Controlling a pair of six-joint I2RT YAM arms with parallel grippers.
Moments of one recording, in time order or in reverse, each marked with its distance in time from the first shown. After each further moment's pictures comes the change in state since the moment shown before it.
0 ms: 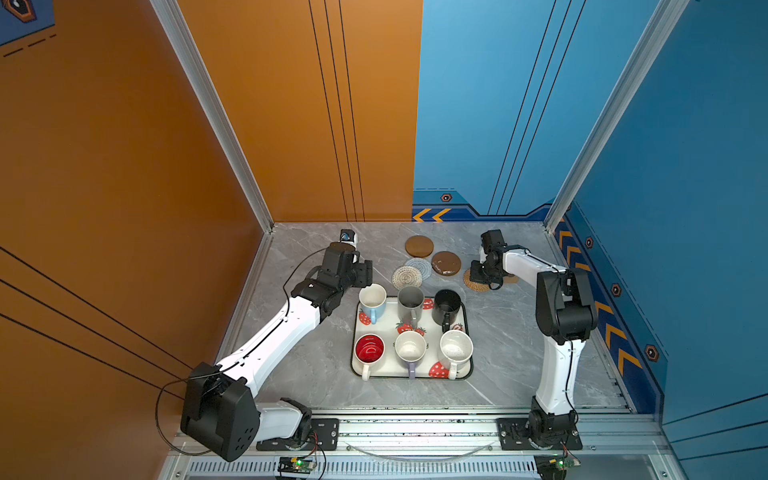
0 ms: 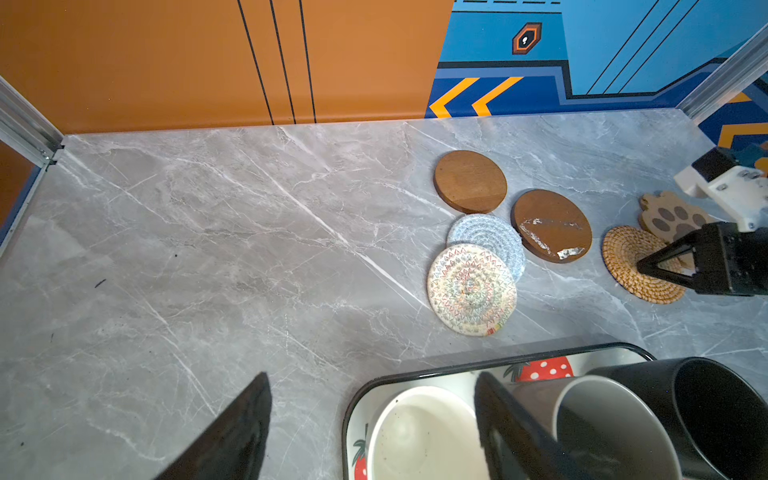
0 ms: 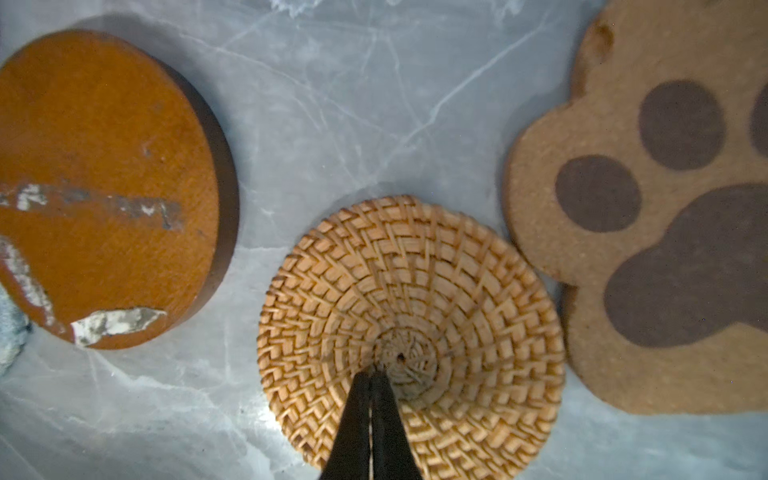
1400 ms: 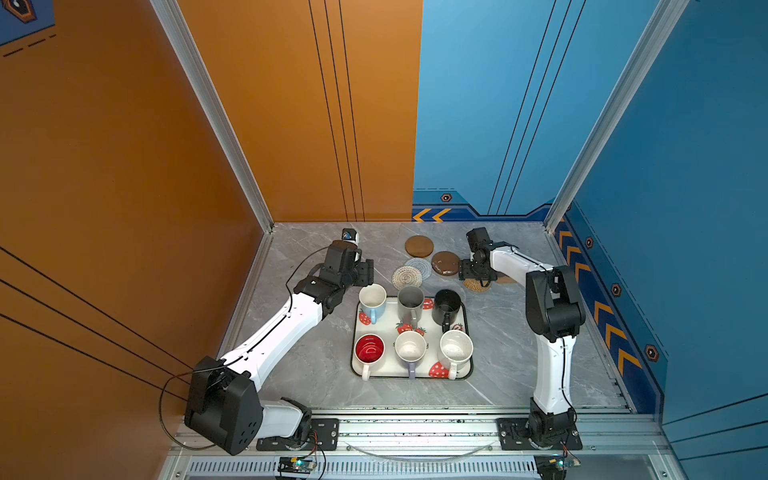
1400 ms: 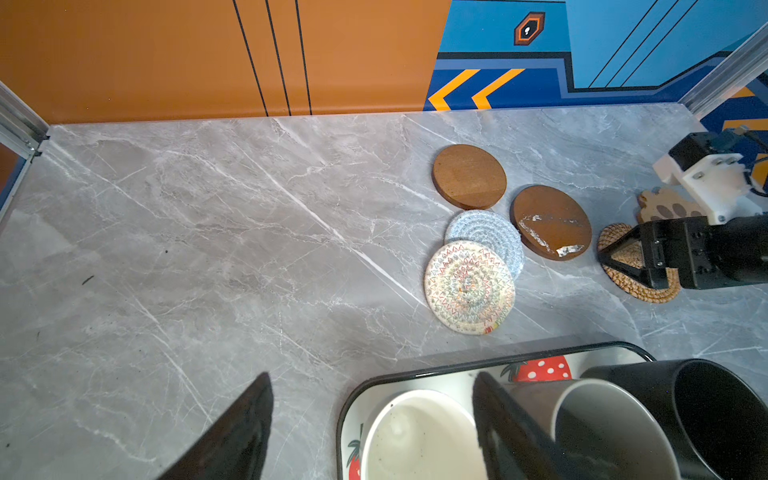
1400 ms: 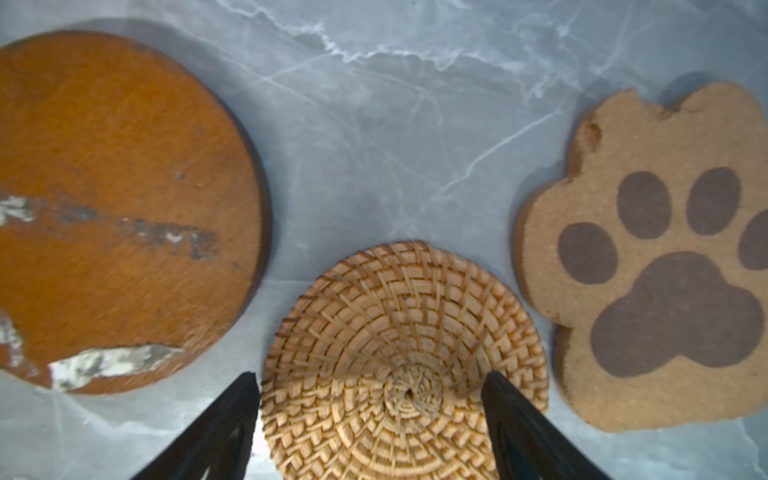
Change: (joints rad) left arm 0.000 0.031 0.024 -0.015 0.010 -0.012; right arm 0.071 0.045 0.081 -0.035 0.173 -0.054
